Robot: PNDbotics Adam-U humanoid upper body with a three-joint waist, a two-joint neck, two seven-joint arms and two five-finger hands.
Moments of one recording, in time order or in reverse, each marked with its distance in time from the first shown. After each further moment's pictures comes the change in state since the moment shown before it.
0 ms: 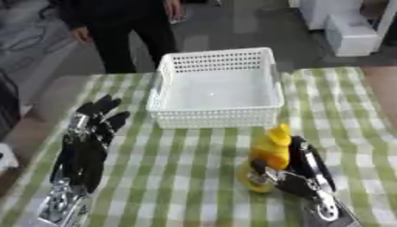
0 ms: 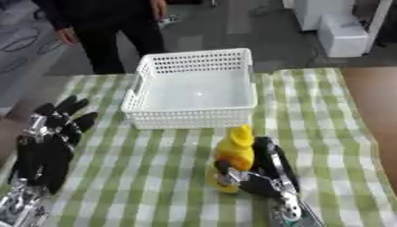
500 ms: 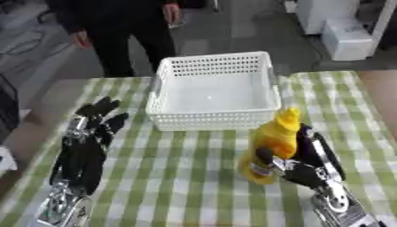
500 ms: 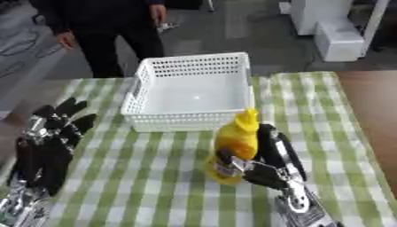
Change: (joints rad) left arm 0.021 0.001 0.006 0.001 0.000 -0.004 0.005; right arm -0.001 -0.080 0.001 -0.162 -0.105 0.103 0.040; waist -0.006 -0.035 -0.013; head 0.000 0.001
